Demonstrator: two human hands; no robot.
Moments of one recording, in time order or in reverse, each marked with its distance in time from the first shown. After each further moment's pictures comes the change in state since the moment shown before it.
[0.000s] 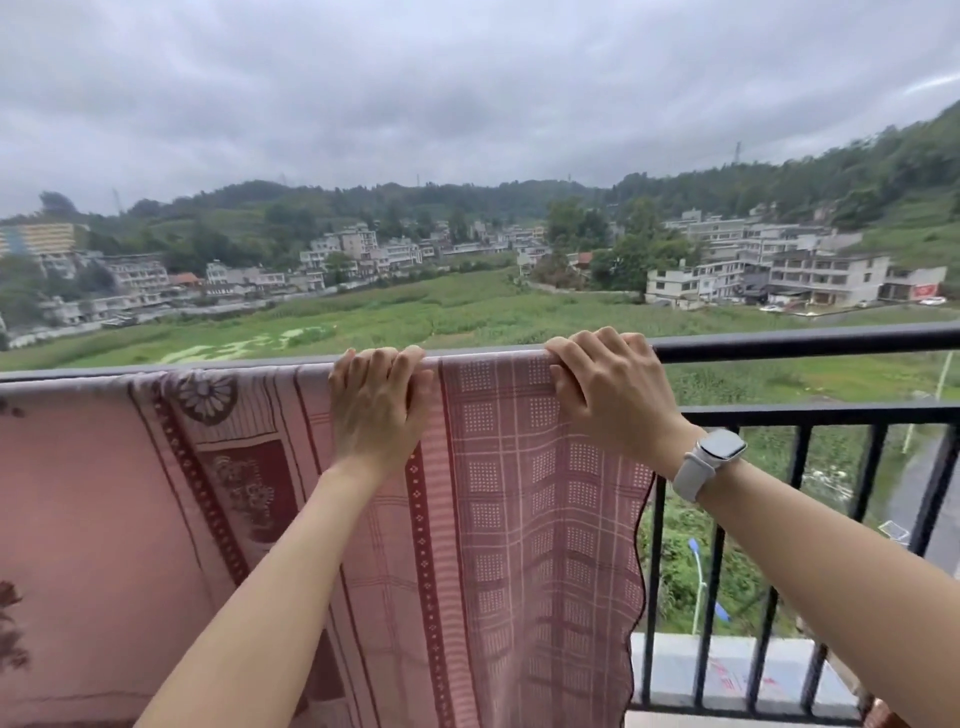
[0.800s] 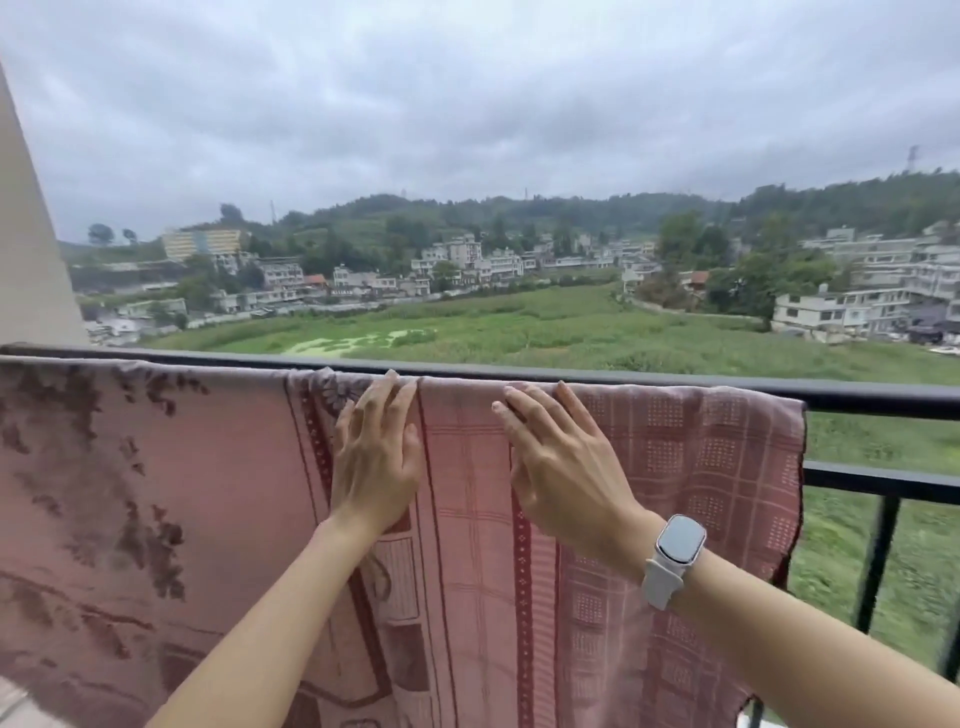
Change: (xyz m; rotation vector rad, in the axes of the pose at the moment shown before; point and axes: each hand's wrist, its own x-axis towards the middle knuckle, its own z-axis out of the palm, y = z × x) left_hand -0.052 -0.070 -0.056 0.015 -0.101 -0.257; right_hand 0.014 -0.130 0.011 0.254 -0.045 -0.232
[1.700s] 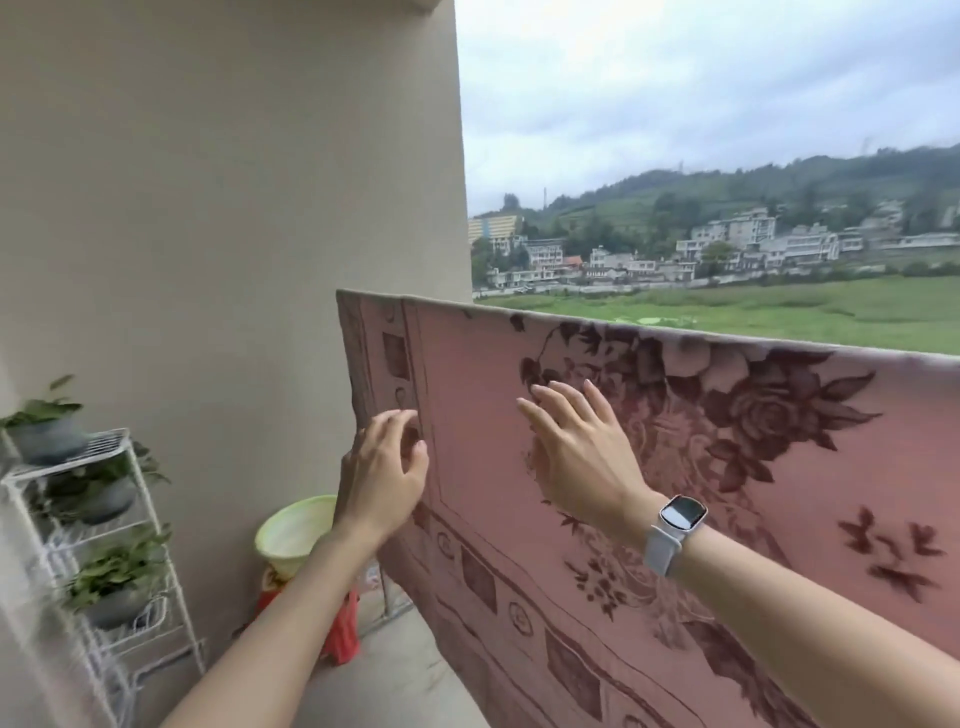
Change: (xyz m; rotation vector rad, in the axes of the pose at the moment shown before) left_hand -0.067 -0.740 -0.257 0.297 0.058 -0.578; right_hand 0.414 -0.618 0.381 0.467 0.145 -0.299
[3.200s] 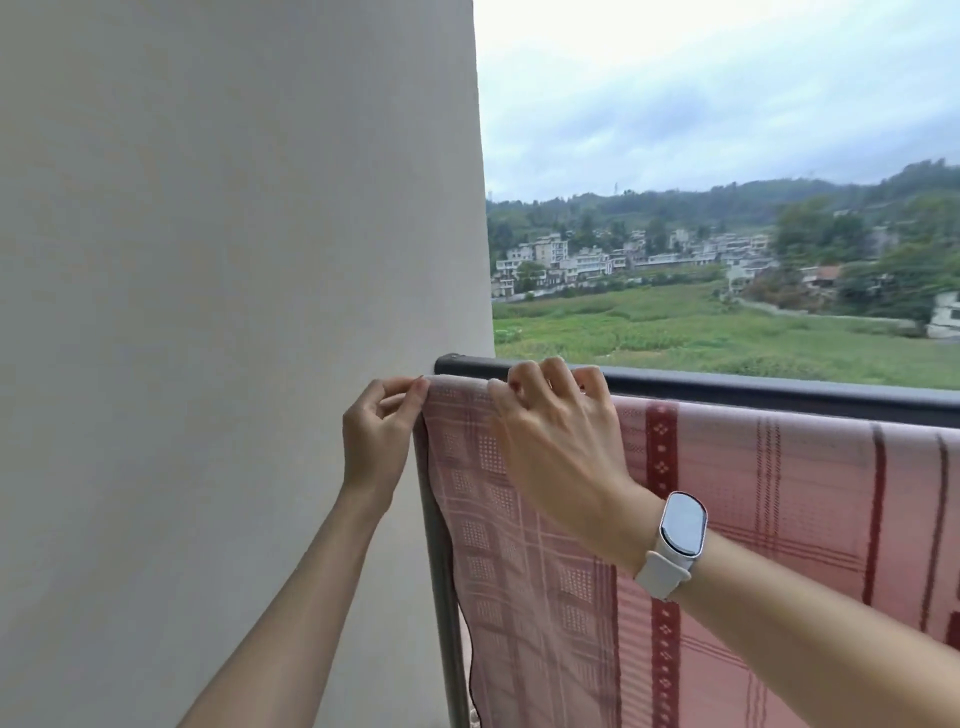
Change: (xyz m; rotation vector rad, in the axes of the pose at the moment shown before) left_hand 0.767 -0.607 0.269 -1.020 -0.066 -0.050; right_hand 0.636 -0.106 0.715 -0.561 0.079 0.228
